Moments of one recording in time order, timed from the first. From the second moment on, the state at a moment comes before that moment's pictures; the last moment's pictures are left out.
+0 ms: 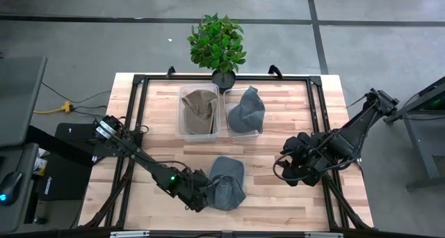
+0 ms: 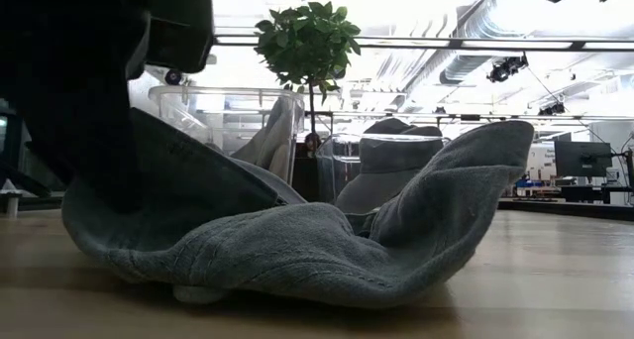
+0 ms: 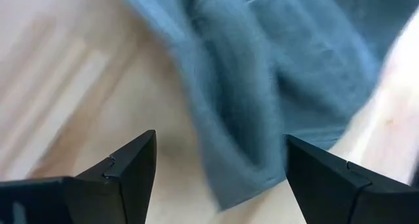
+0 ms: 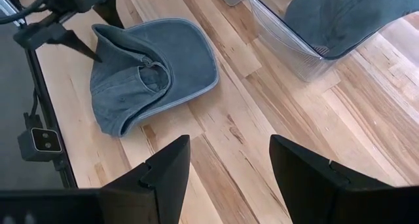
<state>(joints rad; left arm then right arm) -0.63 1.83 1.11 -0.36 -0.28 -1.16 0.70 1.24 1.19 -1.08 0.52 1.20</state>
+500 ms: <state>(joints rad) -0.63 1.83 1.11 -0.34 -0.33 -1.18 0.70 1.24 1.20 -1.07 0.52 1.20</state>
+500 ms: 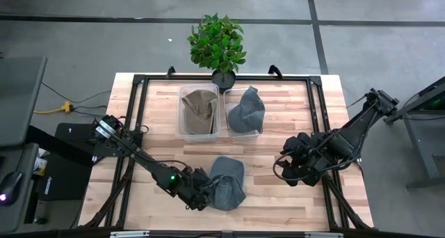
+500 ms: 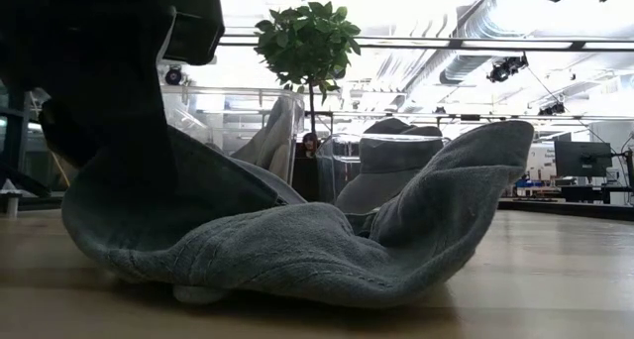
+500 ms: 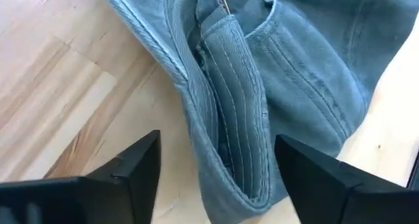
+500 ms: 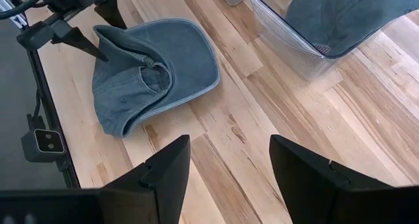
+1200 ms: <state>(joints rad) -0.63 1.83 1.12 -0.34 -0.33 -1.41 0.70 1.24 1.20 -1.04 0.53 1.21</state>
